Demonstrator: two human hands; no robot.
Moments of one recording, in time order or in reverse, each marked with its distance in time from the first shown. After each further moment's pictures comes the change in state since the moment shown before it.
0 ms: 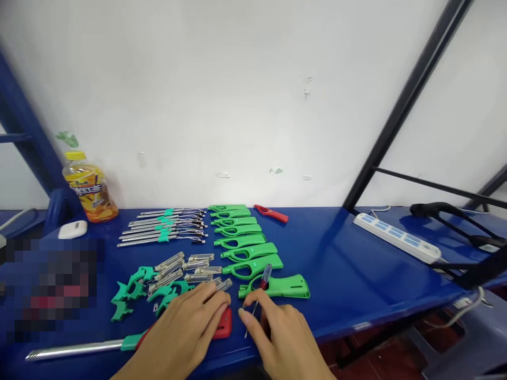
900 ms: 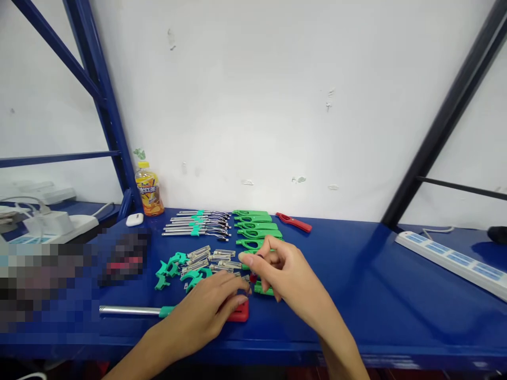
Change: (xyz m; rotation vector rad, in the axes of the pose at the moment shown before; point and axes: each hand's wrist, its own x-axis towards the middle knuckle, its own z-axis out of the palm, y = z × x) left_hand -0.006 0.000 0.001 -0.203 0.235 0.068; right_hand 0.055 -0.044 -0.057 0.694 -0.145 -0.080
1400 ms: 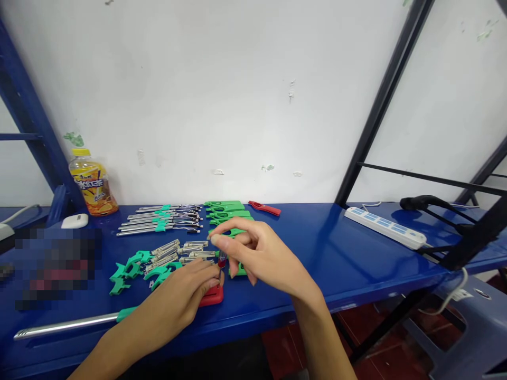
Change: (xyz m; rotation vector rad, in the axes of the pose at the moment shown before) left_hand 0.007 -0.005 0.000 -0.061 -0.091 0.061; right_hand -0.009 -0.008 -0.005 -0.066 -0.034 -0.117
